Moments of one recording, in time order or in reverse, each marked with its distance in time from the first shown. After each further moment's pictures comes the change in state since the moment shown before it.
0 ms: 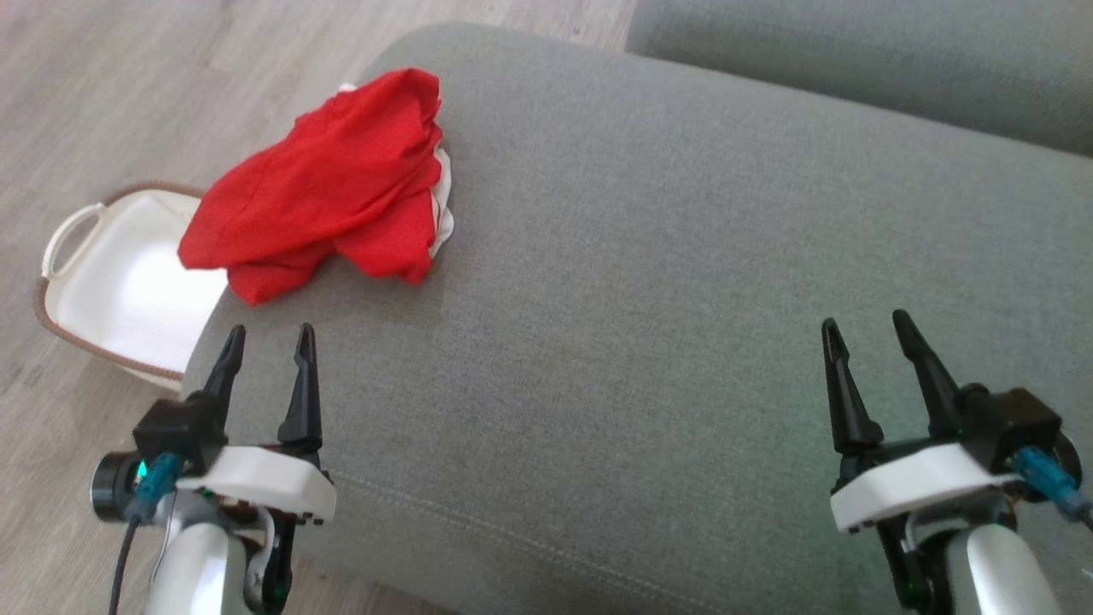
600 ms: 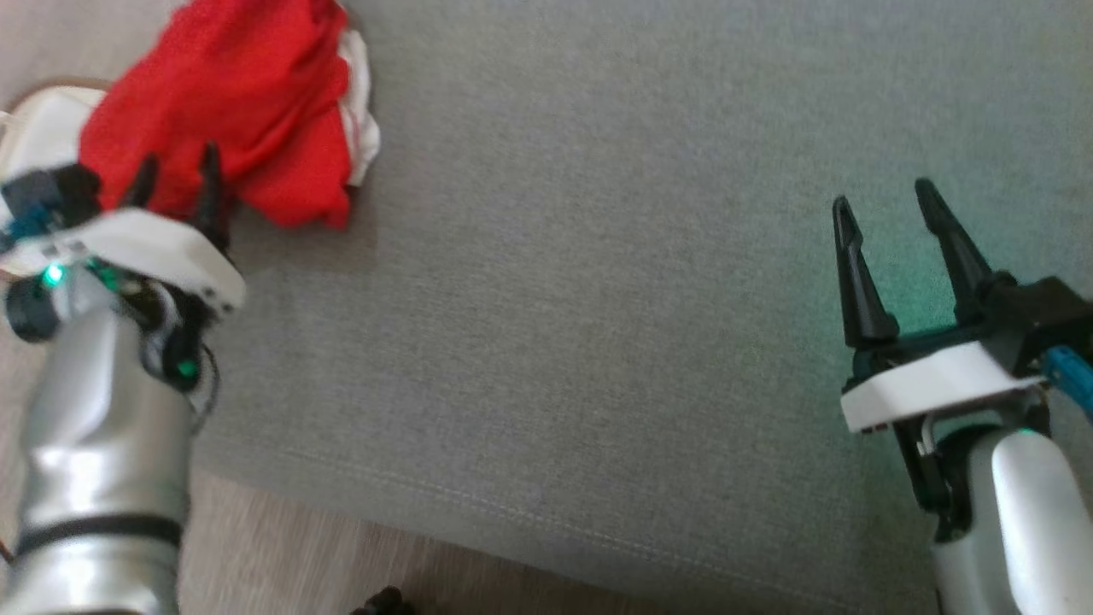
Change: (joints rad) left arm -0.556 0.087 0.066 0.510 -0.176 -0.060 0.138; right arm -0.165 -0.031 0.018 -0.126 -0.074 0.000 0.102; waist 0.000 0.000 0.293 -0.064
